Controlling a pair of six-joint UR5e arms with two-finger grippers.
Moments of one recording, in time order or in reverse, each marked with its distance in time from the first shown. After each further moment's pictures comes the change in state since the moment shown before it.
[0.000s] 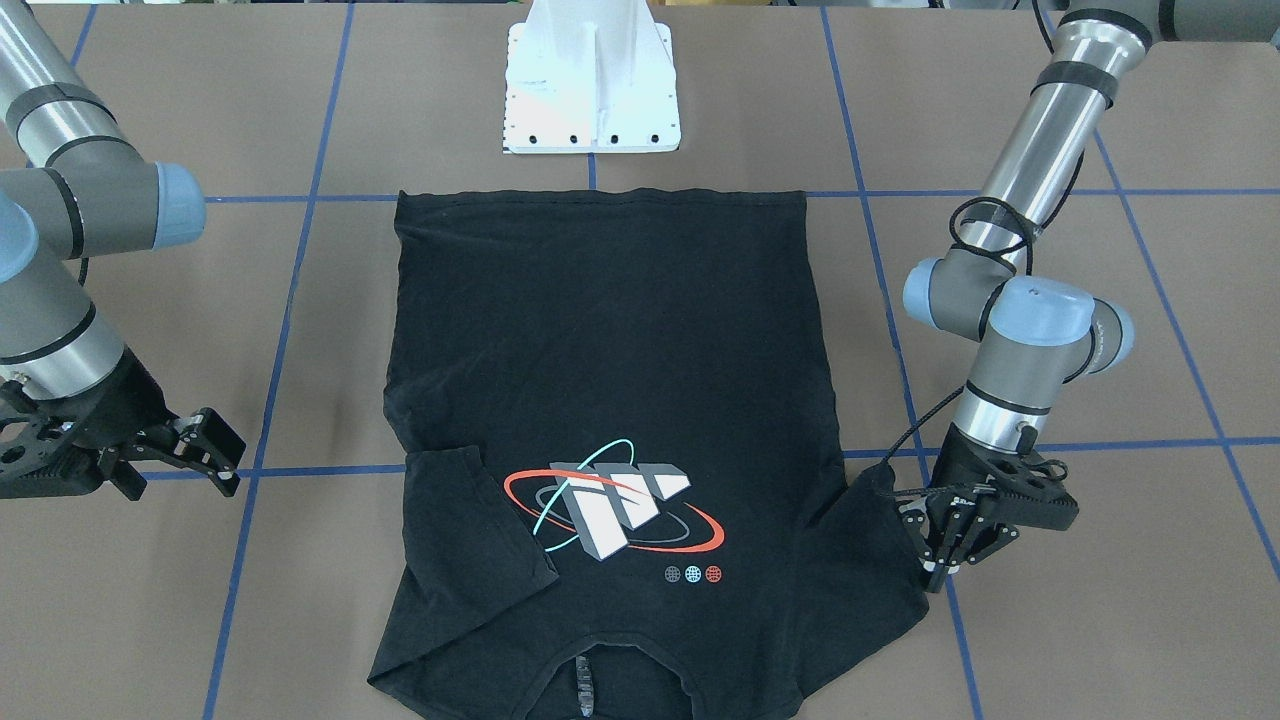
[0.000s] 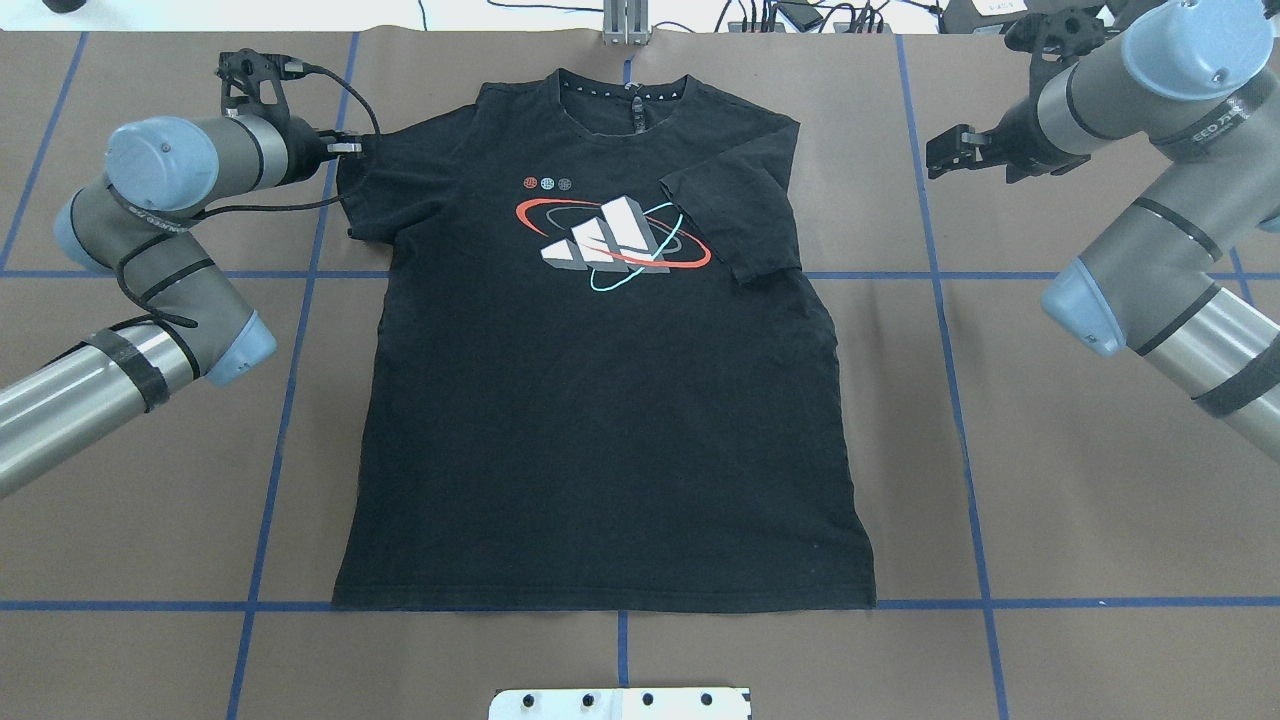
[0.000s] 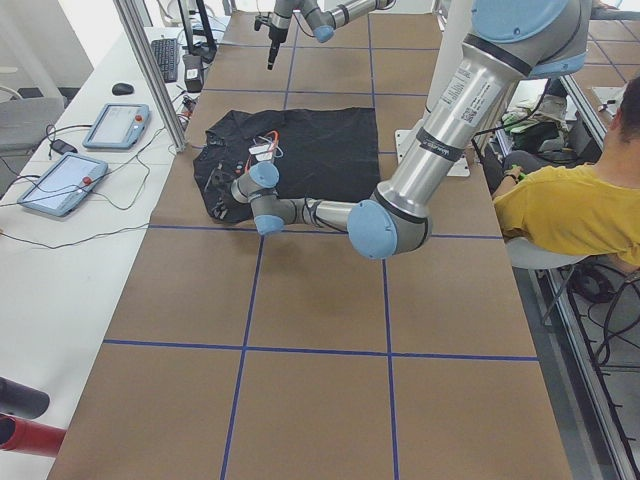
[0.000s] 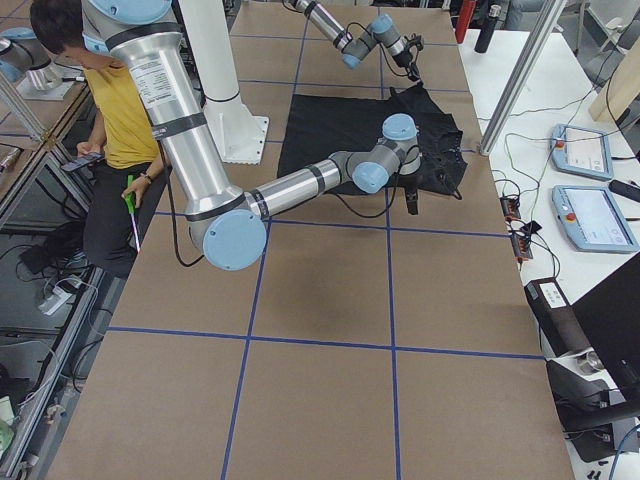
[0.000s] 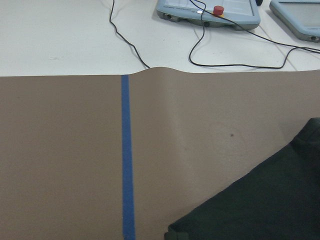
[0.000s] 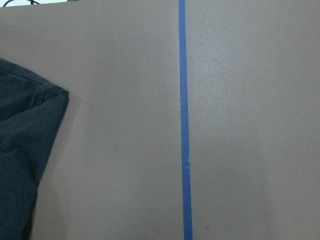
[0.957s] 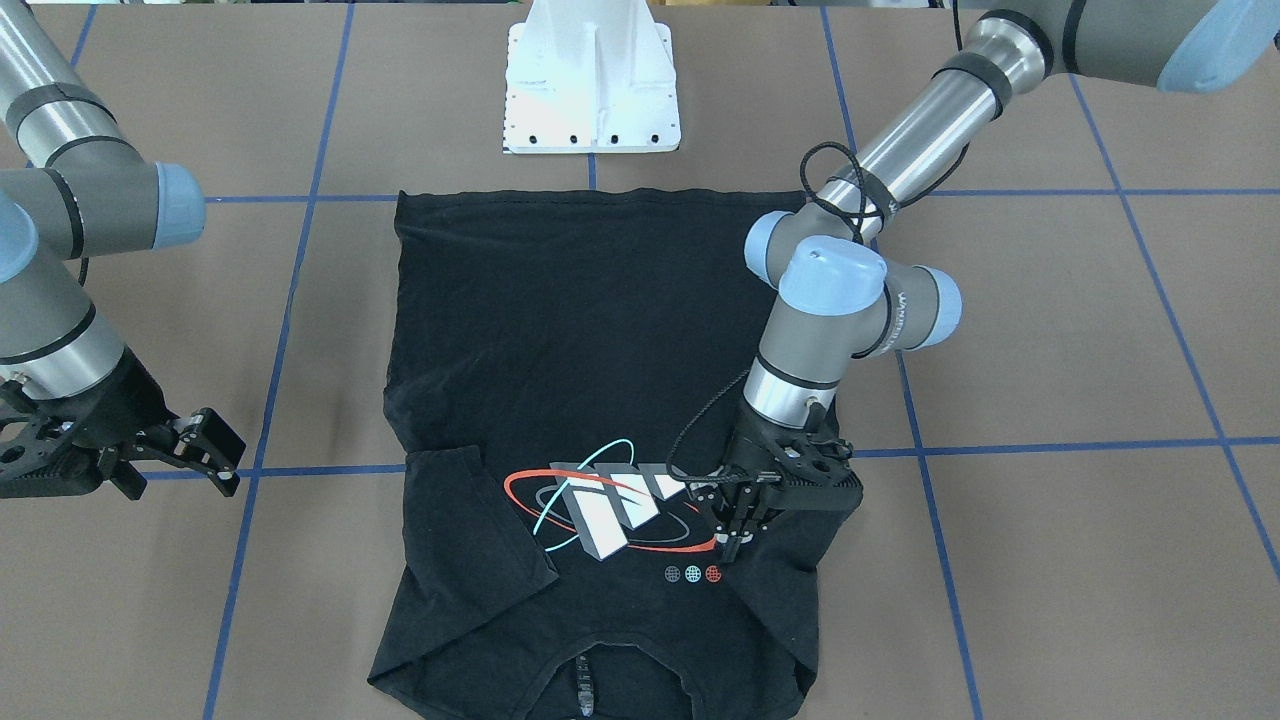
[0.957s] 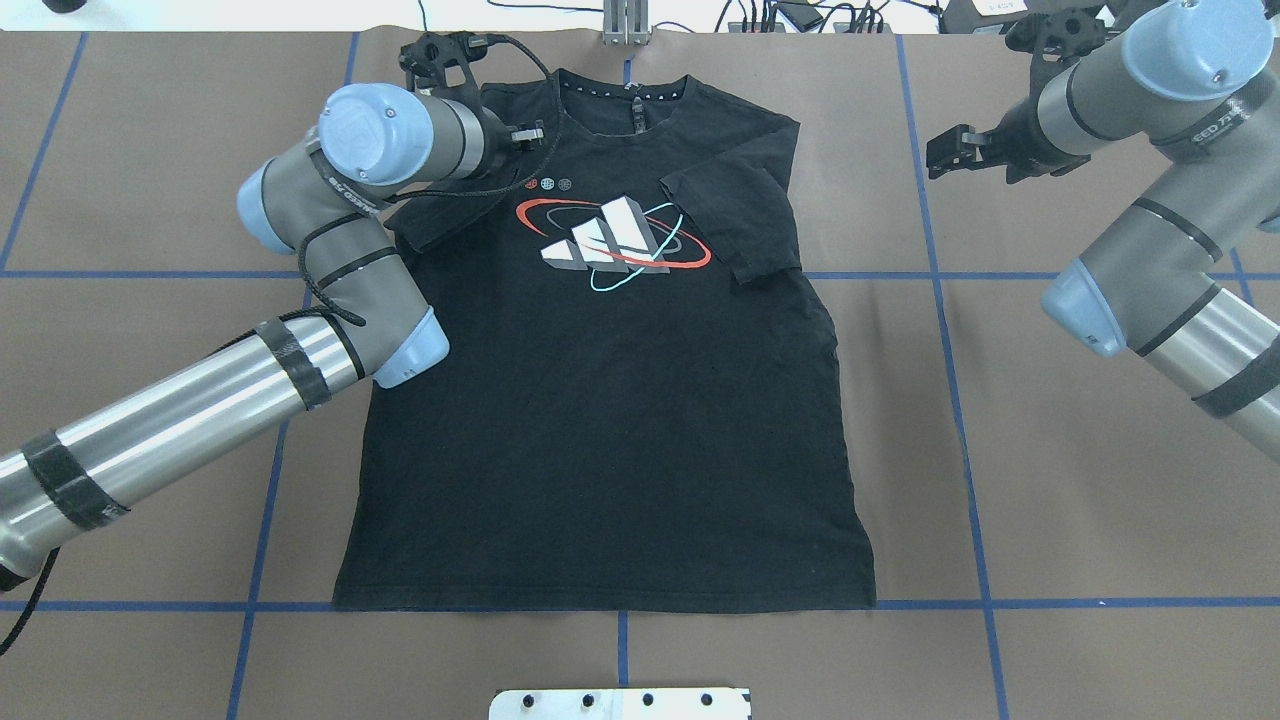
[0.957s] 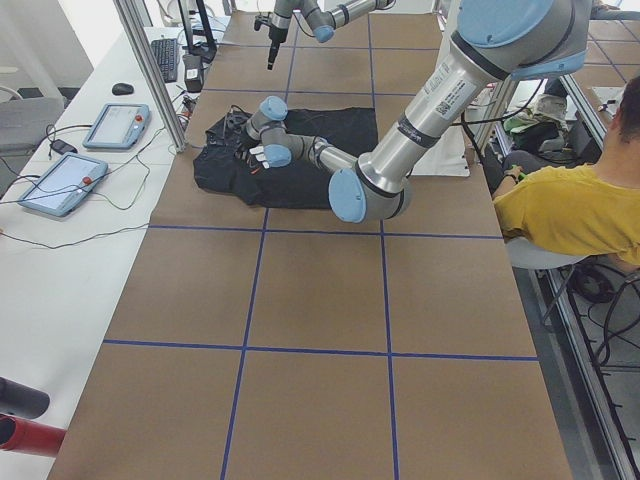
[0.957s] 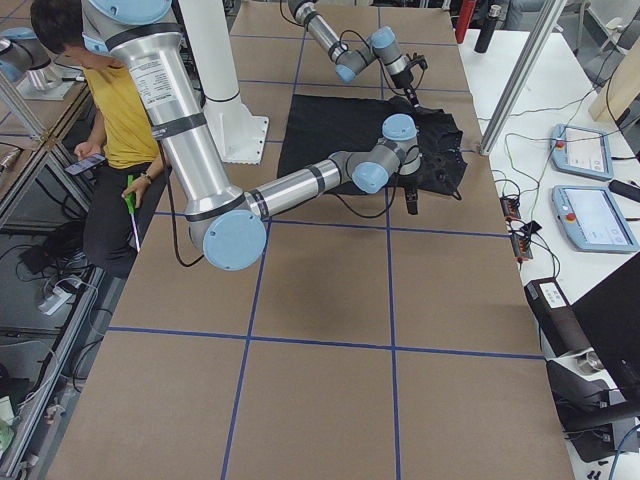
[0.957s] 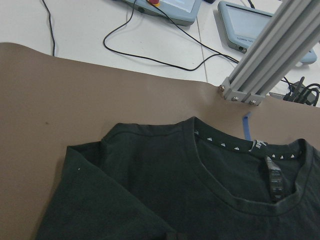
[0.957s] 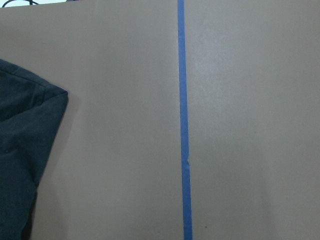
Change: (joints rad) left arm 0.145 -0.236 -0.053 0.303 0.020 -0.309; right arm 0.000 -0.001 0.000 0.000 0.000 0.004
